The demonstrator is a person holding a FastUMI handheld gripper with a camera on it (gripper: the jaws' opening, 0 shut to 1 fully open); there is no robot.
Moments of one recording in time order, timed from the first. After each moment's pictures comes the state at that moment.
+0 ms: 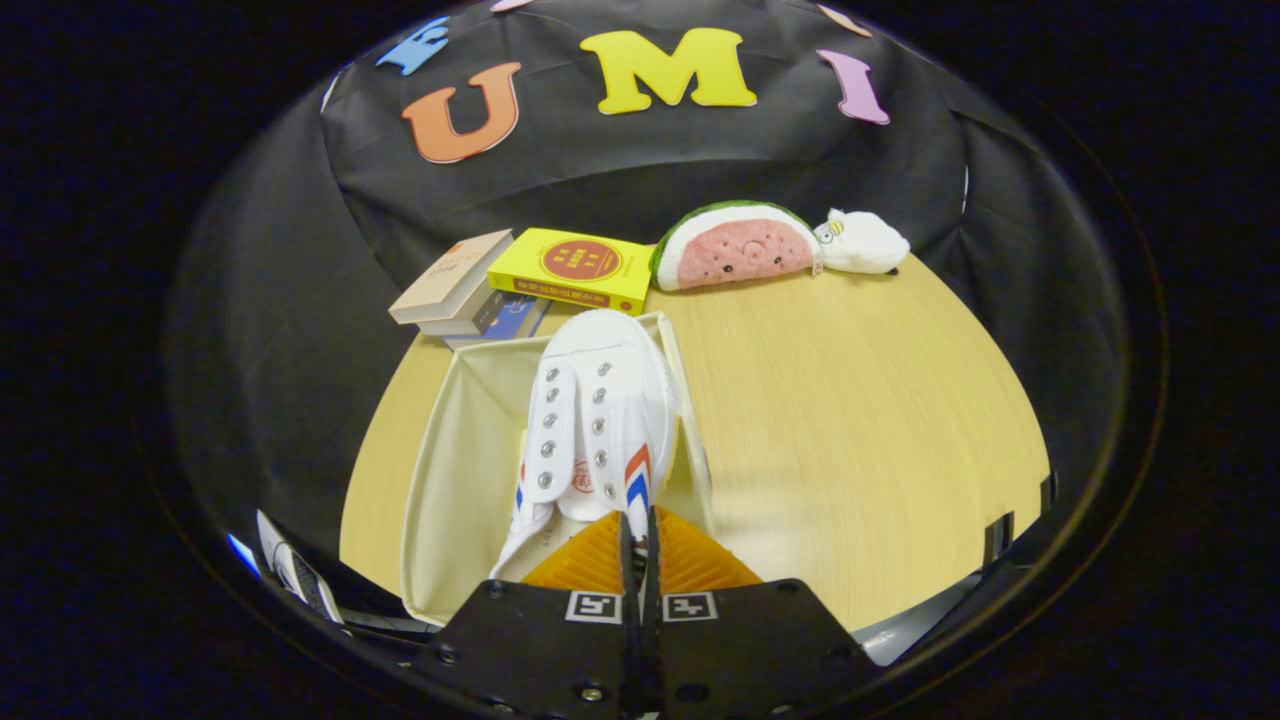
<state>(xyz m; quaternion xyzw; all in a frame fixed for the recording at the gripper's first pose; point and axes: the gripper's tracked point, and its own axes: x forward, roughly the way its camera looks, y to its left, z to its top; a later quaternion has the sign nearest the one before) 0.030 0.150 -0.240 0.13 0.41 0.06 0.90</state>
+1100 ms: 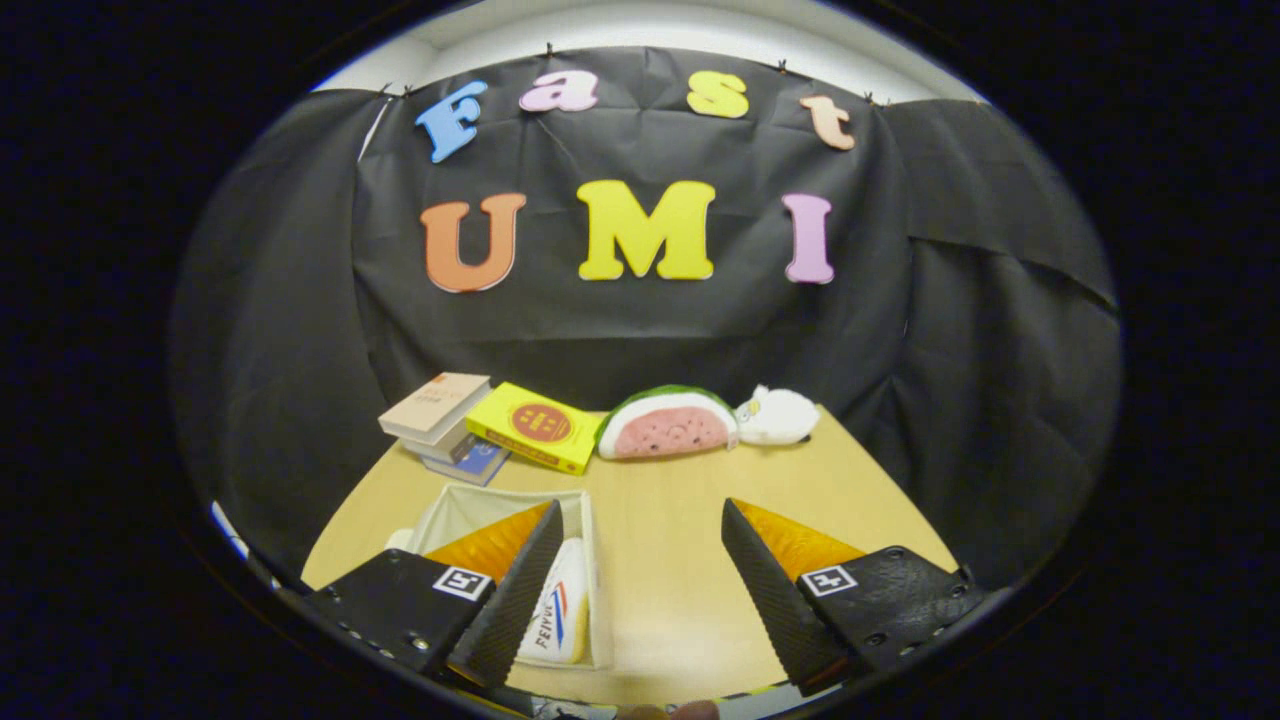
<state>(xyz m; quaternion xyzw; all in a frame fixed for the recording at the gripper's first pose) 0.008 0.031 -0.073 0.08 0.17 -0.02 0.98</state>
